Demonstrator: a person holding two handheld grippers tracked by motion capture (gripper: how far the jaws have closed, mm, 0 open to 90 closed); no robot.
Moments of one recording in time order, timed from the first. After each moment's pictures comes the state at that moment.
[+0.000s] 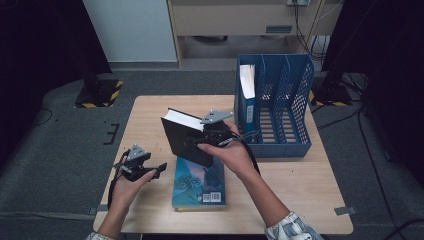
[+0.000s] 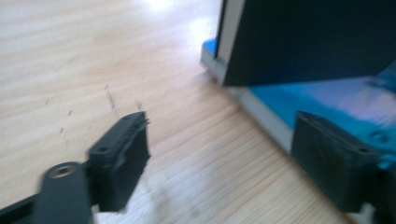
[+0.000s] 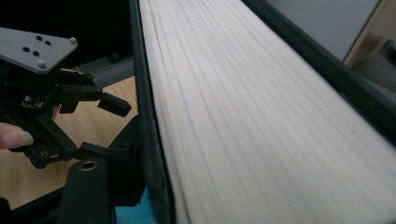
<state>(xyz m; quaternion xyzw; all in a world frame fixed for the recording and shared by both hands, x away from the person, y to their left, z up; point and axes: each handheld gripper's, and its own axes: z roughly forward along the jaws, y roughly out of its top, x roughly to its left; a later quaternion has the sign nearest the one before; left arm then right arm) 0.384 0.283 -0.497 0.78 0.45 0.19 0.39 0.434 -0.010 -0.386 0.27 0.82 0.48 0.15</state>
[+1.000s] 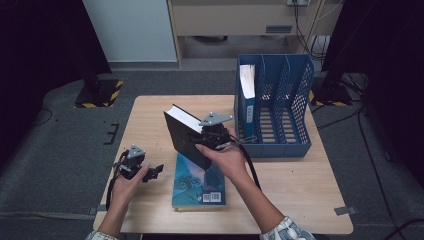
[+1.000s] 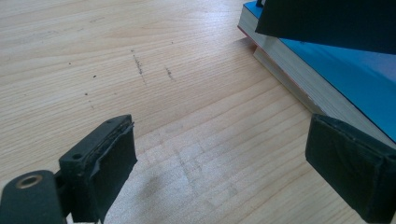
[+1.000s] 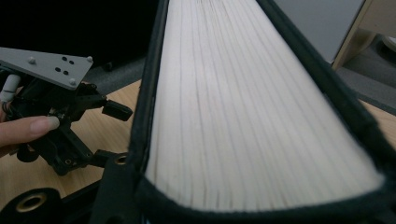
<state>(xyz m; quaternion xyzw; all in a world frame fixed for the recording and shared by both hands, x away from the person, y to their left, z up) 0.390 0.291 -0.507 0.78 0.47 0.19 0.36 0.423 -0.006 -0.386 0.30 0.80 0.49 0.15</state>
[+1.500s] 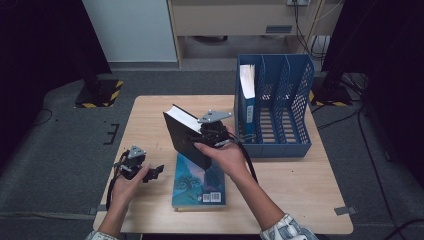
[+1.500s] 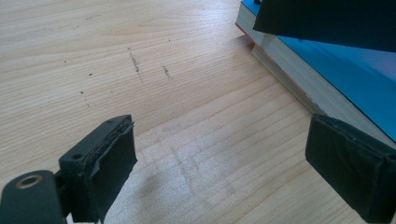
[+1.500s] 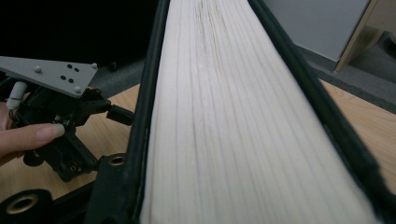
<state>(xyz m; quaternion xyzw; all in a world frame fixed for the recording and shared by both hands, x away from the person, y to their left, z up) 0.390 0.290 -0.508 0.78 0.47 0.18 0.36 0.428 -0.002 -0.381 0.30 0.81 0.49 0.14</state>
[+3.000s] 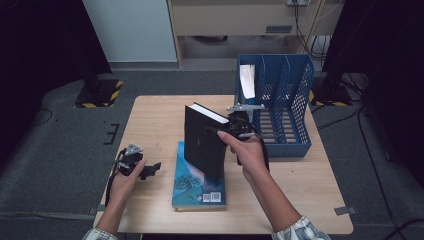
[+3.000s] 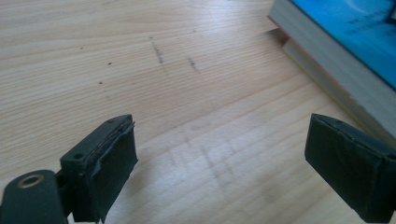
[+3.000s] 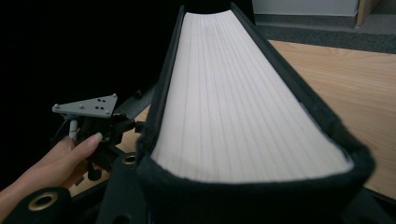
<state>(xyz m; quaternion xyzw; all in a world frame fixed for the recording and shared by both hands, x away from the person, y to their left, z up) 0.408 0.310 -0.524 0.77 0.50 0.17 0.36 0.439 -0.066 -0.370 0.41 0.75 0.53 0.03</state>
